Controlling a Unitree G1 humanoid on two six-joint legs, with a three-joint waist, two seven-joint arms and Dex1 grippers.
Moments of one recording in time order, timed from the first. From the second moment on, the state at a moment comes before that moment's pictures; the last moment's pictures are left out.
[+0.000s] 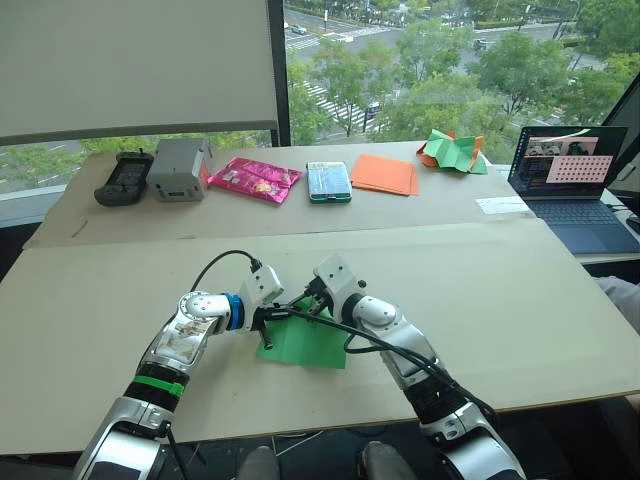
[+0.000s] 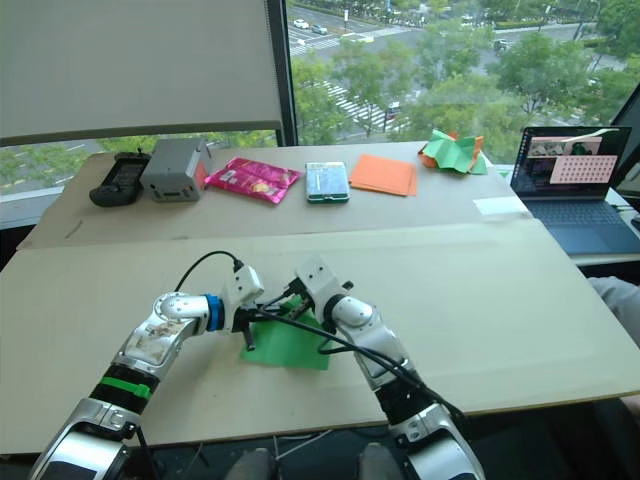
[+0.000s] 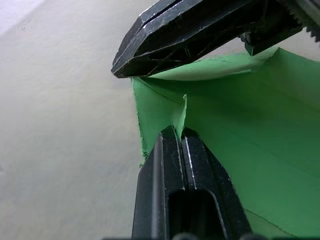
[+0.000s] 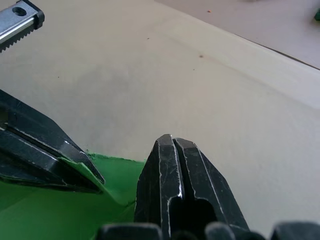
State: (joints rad) left arm -0.47 0.50 -0.23 0.26 -0.10 0.26 -1.00; right arm -0.50 -0.04 0.33 0.14 -0.06 0.53 0.36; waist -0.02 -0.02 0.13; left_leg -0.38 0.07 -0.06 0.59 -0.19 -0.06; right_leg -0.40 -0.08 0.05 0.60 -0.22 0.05
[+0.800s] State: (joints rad) left arm -0.45 0.55 -0.22 0.20 -0.11 0.32 -1.05; right arm -0.53 -0.04 0.37 0.19 -0.13 0.54 0.36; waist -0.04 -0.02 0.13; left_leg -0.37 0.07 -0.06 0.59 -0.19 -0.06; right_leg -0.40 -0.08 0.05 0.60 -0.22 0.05
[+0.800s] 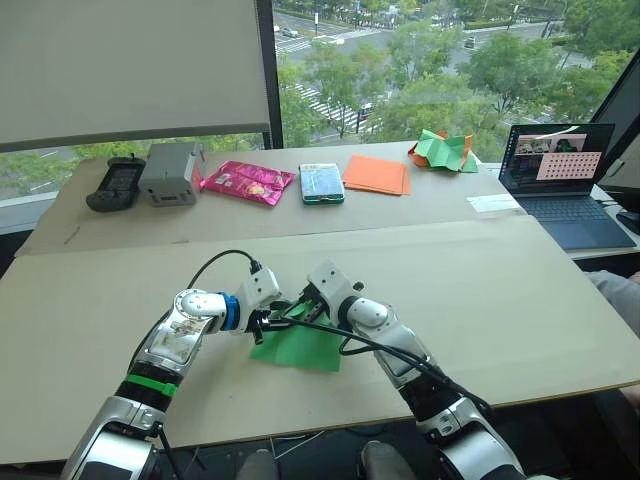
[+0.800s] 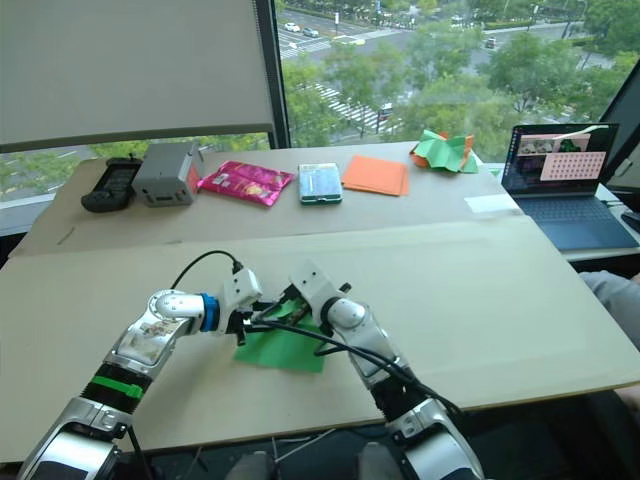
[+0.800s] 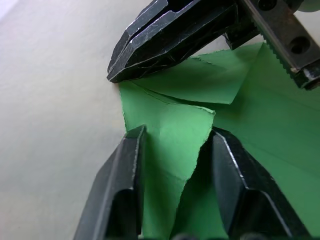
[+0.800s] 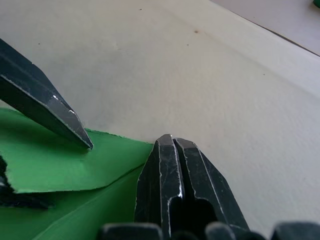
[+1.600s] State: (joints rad) left arm -0.63 0.47 -0.26 0.41 -0.08 0.33 -1.02; right arm -0.53 -0.05 0.39 0.17 -0.16 0.55 0.37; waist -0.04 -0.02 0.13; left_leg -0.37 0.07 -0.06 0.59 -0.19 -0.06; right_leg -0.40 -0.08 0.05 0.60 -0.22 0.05
